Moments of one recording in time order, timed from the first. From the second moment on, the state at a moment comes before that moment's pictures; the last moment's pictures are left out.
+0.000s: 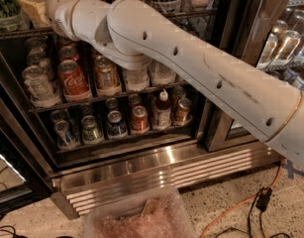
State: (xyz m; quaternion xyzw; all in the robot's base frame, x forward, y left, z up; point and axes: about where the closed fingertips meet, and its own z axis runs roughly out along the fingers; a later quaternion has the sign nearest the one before) arm 0.632 0.248 1.078 -0.40 0.51 0.30 0.70
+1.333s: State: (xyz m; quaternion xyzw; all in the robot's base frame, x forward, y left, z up) arm 0.619 0.253 1.082 -0.43 0.51 0.30 0.68
